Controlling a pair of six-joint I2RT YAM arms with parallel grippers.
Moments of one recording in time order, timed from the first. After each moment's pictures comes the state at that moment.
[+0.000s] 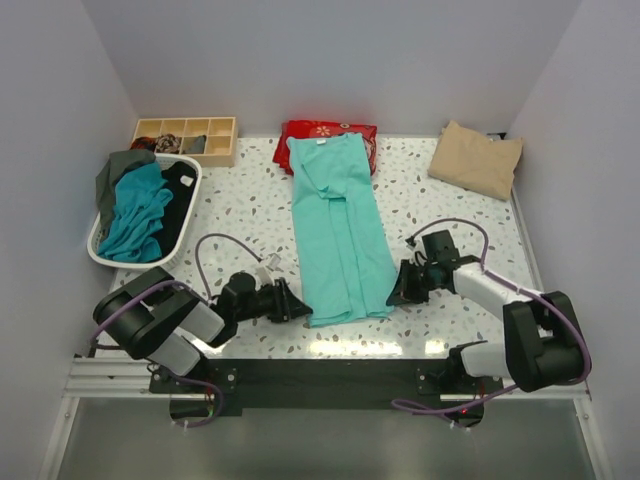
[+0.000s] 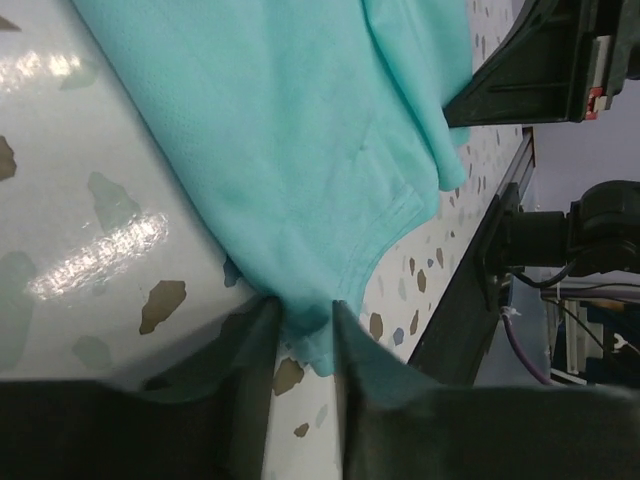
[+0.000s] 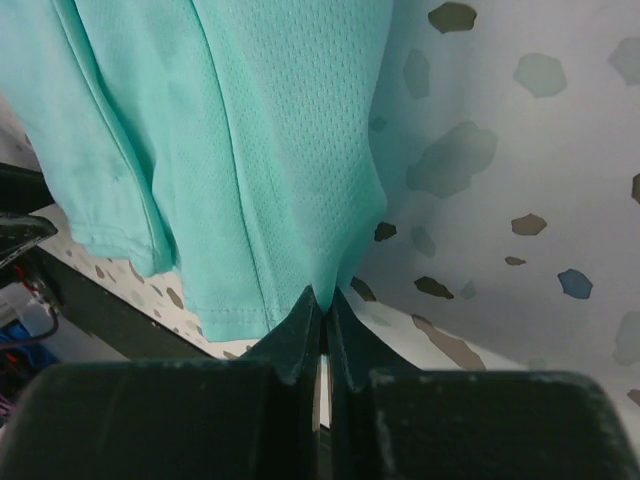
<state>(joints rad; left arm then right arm) -0.66 1.51 0.09 0.98 0.42 -0.86 0.24 1.32 0.54 -0.41 -0.47 0.43</state>
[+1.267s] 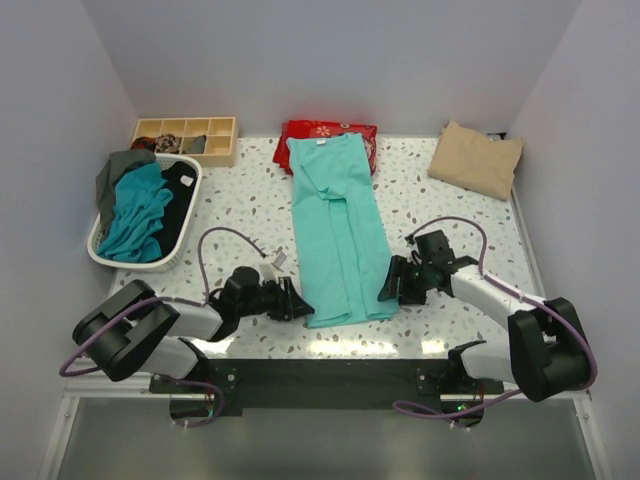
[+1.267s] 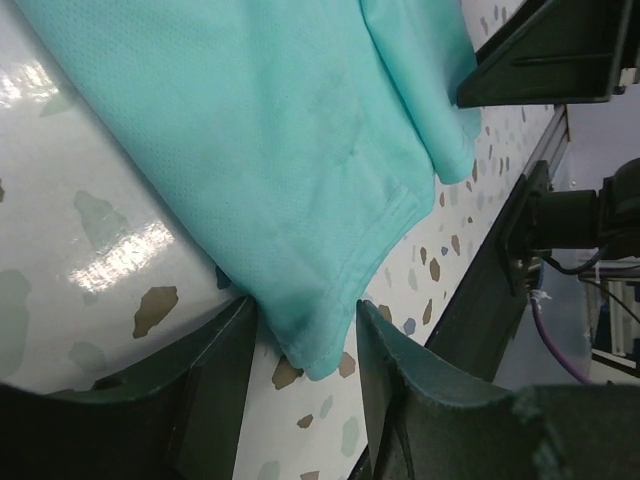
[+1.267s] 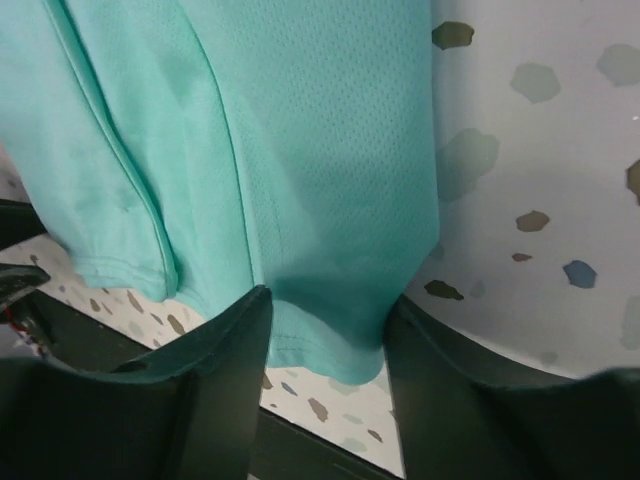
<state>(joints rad) -0.67 1.38 0.16 0.70 0.42 -0.76 0.33 1.27 0.55 -0.41 -0.33 0.53</state>
